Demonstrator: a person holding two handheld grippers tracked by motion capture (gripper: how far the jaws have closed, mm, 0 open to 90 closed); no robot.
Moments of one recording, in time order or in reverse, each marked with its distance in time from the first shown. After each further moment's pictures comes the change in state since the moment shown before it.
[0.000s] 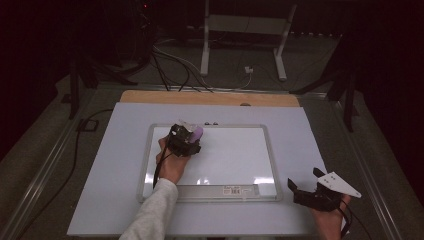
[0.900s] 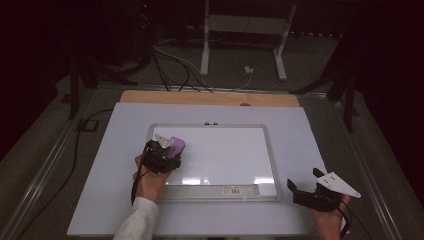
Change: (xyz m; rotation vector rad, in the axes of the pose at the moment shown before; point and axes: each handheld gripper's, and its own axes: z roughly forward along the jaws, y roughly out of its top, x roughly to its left) left arm 0.030 -0.061 -0.042 0.016 -0.010 -0.094; right arm 0.002 0.000 0.000 0.001 0.001 -0.004
